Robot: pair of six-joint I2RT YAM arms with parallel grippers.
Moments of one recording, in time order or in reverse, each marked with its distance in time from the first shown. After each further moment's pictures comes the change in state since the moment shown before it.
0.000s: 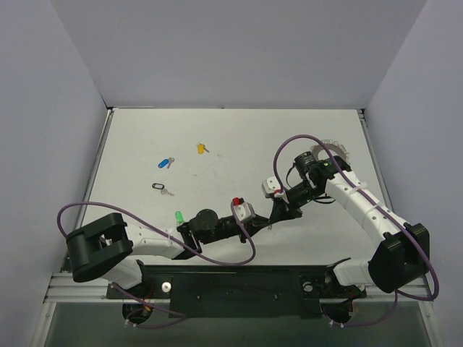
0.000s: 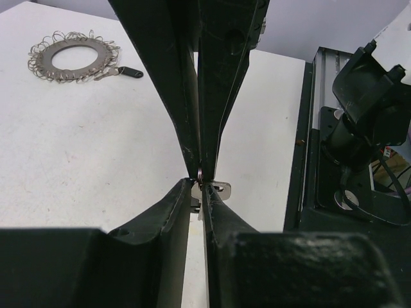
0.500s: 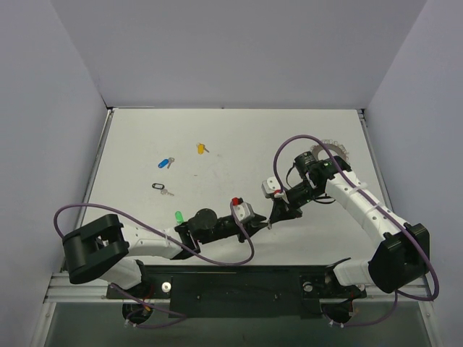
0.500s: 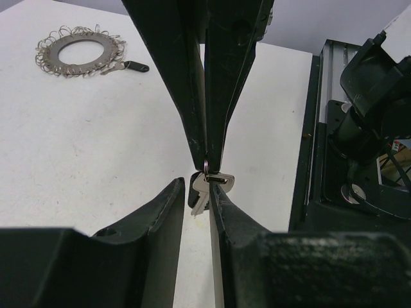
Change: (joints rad) left arm 0.008 -0.029 -0.010 -0.041 -0.007 0.019; right arm 0.000 -0.003 0.000 0.001 0.003 0.000
